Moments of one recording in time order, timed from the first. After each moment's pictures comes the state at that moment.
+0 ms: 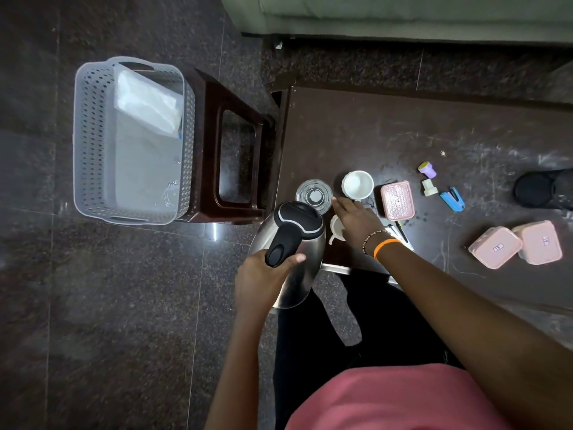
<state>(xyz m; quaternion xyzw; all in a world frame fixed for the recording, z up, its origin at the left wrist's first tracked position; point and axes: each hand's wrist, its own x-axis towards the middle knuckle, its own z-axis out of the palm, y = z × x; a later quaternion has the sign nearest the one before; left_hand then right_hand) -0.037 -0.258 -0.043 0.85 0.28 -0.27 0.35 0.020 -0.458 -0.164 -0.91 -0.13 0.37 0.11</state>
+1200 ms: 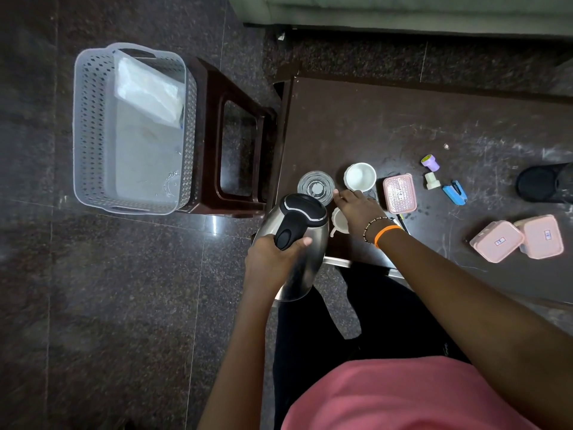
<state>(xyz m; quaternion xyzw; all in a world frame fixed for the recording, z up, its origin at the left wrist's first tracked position) -0.025 -0.268 -0.048 0.85 0.28 -0.31 0.34 0.027 -0.455 -0.159 -0.90 -0.16 0.40 0.04</state>
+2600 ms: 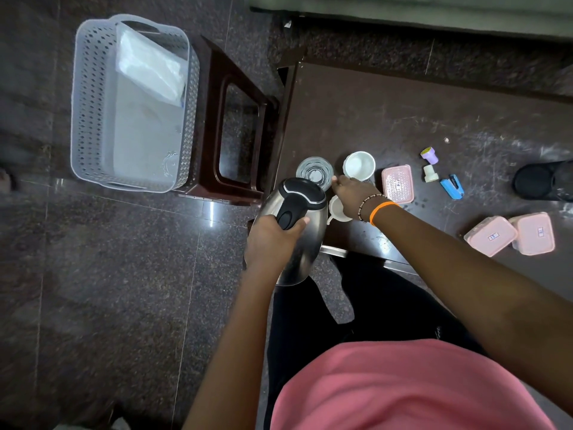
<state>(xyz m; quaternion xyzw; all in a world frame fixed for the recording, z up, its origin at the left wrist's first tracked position) -0.026 -0.284 -0.043 0.85 0.30 -0.30 0.30 0.039 -0.454 -0.159 -0.89 -0.21 0.40 0.00</state>
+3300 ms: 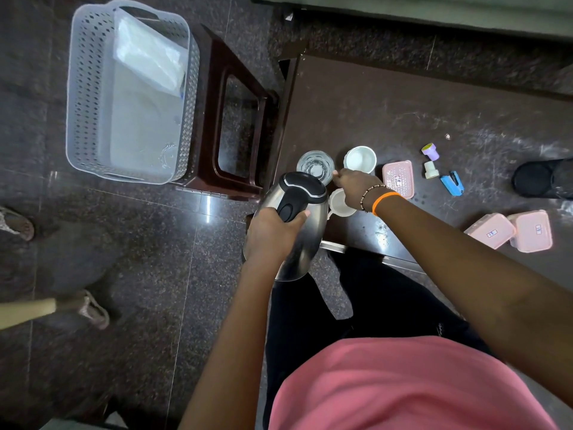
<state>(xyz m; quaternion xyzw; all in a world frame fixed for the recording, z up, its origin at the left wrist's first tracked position) -0.025 -0.282 -0.043 0.84 0.31 -0.32 0.30 0.046 -0.456 -0.168 -0.89 -0.19 0.42 0.05</state>
